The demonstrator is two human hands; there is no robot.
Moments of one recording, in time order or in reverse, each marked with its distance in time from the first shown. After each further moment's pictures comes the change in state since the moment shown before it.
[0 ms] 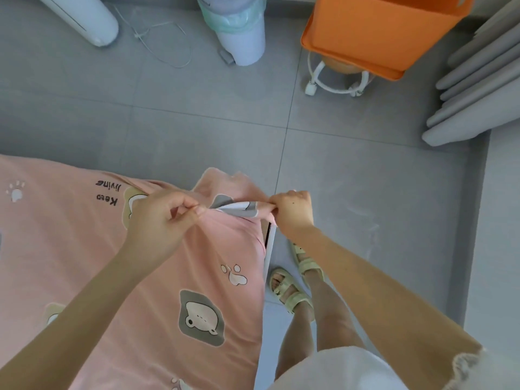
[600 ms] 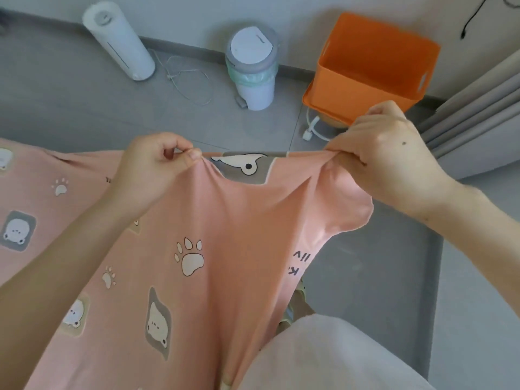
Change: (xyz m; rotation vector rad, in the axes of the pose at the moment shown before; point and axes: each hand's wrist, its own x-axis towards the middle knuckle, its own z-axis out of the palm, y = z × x) left_hand -0.014 0.083 -0.108 -0.151 0.195 0.054; right_hand -0.128 -0.018 -0.281 -0.253 0.619 -0.662
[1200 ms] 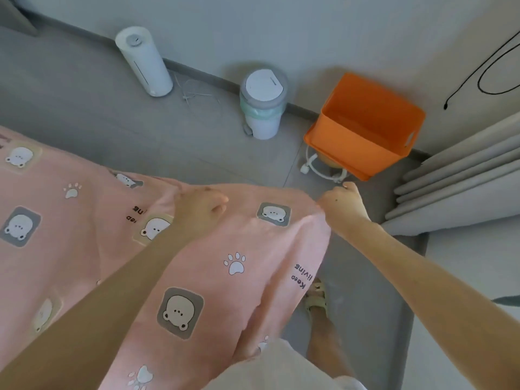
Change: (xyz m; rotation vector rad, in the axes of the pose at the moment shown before) left_hand 0.016 -0.033 0.050 0.449 -0.146 -0.108; right_hand 0.016 0.037 0.079 -0.415 -0.620 0.143
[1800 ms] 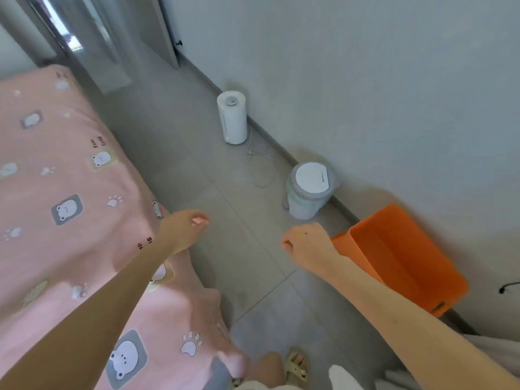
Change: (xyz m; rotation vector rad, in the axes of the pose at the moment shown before) left_hand 0.092 0.046 -0.102 -0.367 0.181 -0.553; right_hand 0.182 0.082 -0.130 0.264 0.169 -0.642
